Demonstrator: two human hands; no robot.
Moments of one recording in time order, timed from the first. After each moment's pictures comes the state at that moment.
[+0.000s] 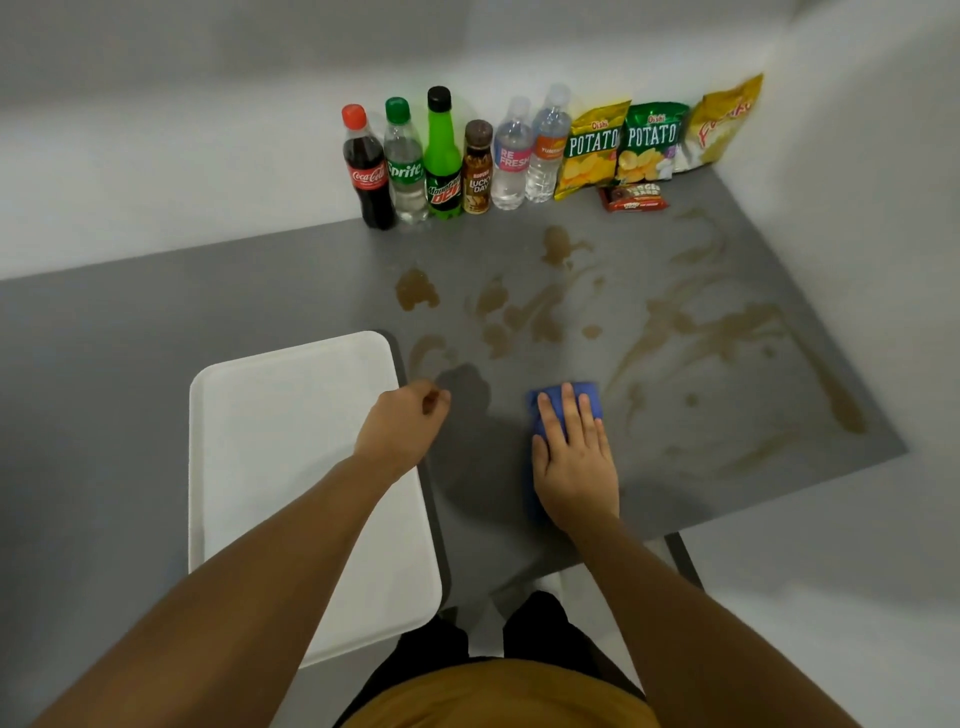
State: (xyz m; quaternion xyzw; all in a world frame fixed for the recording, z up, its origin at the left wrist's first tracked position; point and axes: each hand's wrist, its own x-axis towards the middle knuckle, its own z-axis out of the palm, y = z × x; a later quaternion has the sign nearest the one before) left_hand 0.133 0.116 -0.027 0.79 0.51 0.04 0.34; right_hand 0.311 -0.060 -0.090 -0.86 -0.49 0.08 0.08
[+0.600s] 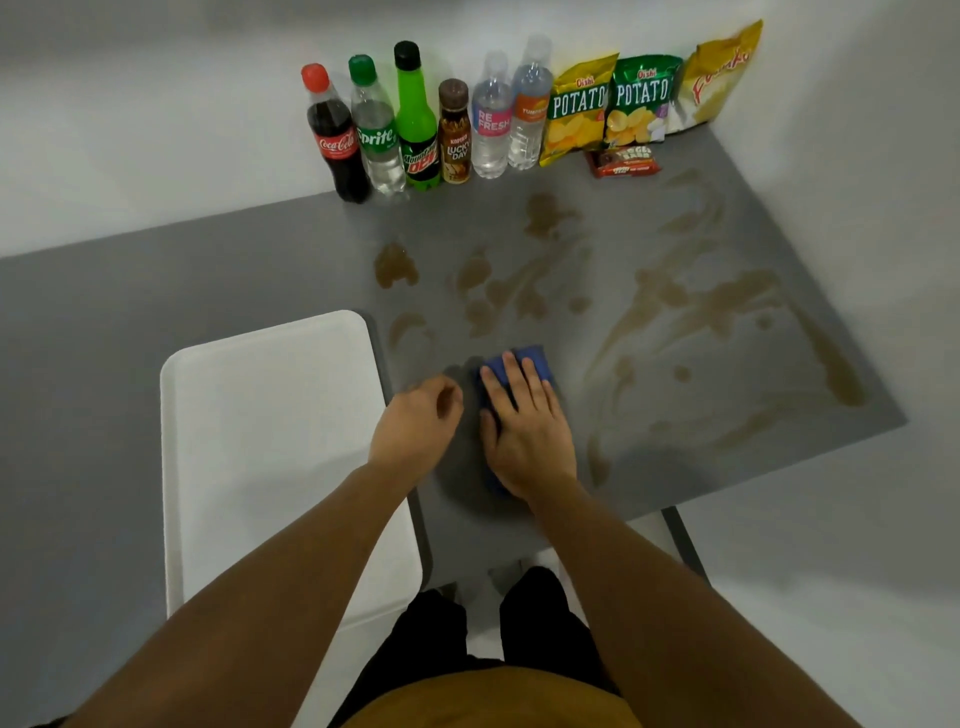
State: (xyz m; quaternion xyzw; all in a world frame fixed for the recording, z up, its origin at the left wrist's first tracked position) left_hand 0.160 0.076 -0.039 0.81 0.49 0.06 0.33; right_hand 0.297 -0.030 -0.086 -0.82 -0.56 0.09 0.12
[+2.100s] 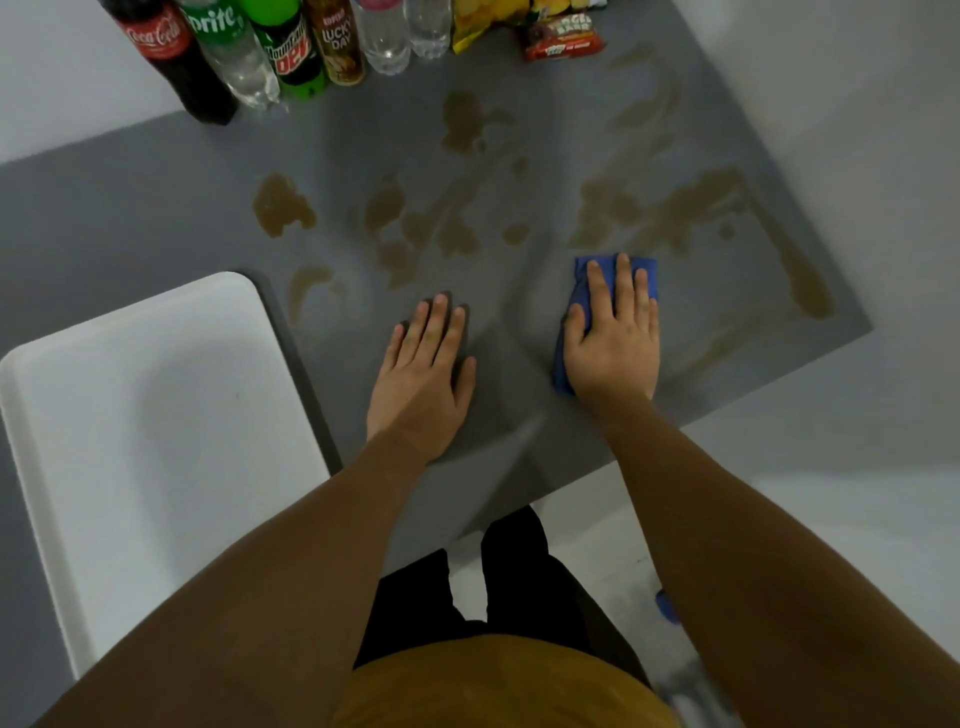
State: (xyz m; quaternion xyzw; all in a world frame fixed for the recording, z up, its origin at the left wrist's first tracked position) left_hand 0.228 0.042 -0.095 0.93 0.34 0.03 0.14; right_hand 0.432 -0.076 -0.088 -0.93 -0.33 0.01 0.12
